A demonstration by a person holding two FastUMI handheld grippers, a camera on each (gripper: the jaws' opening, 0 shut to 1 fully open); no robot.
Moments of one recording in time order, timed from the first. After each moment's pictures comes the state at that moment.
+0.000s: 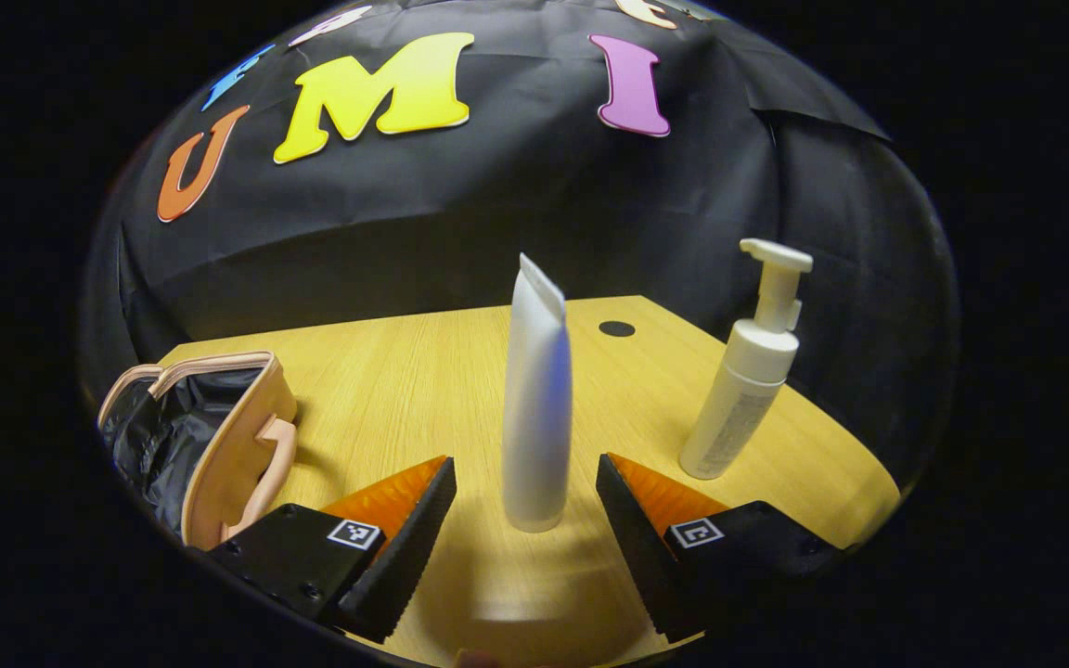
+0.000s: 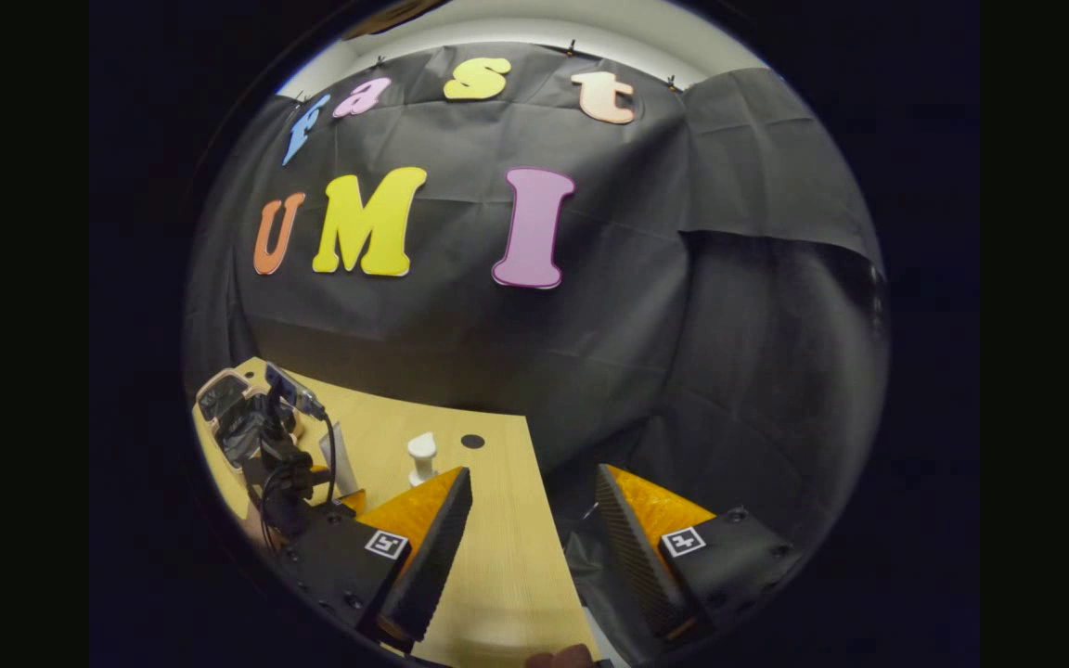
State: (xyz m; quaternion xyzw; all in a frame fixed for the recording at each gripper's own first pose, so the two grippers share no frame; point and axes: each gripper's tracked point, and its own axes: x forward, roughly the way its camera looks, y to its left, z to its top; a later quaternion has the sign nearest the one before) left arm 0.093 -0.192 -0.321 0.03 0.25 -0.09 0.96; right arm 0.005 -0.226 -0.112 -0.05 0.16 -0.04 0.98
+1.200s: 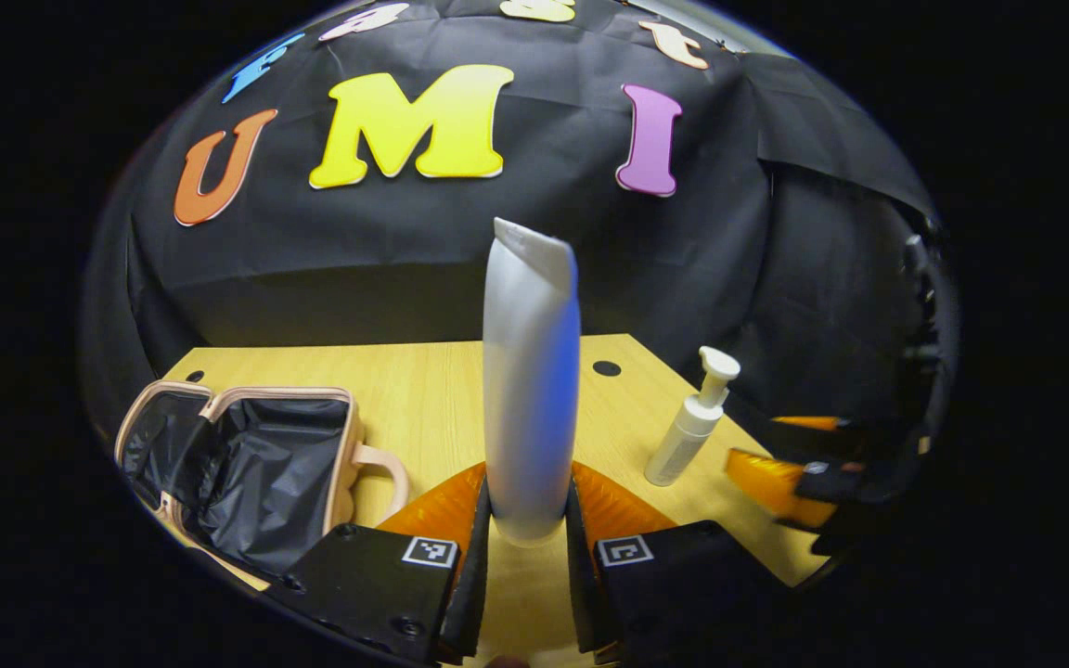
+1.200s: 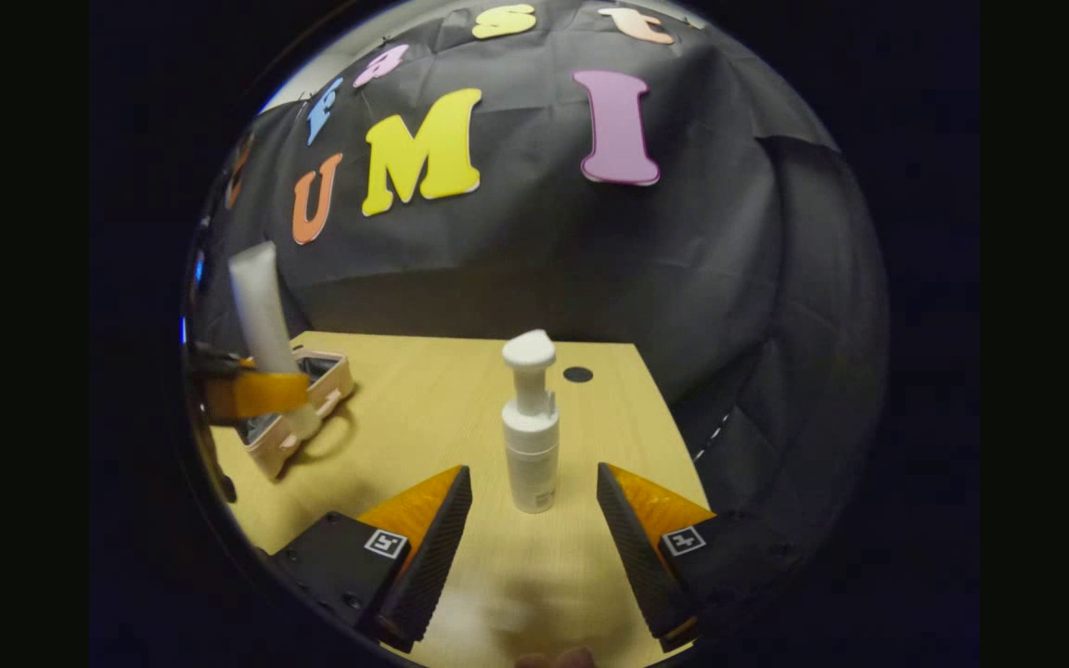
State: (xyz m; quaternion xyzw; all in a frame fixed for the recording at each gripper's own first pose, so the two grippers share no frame) left arm 0.023 -0.139 -0.202 -0.02 0.23 -0.11 0.97; right arm 0.063 -0.114 -0.274 0.02 0.26 0.10 0.96
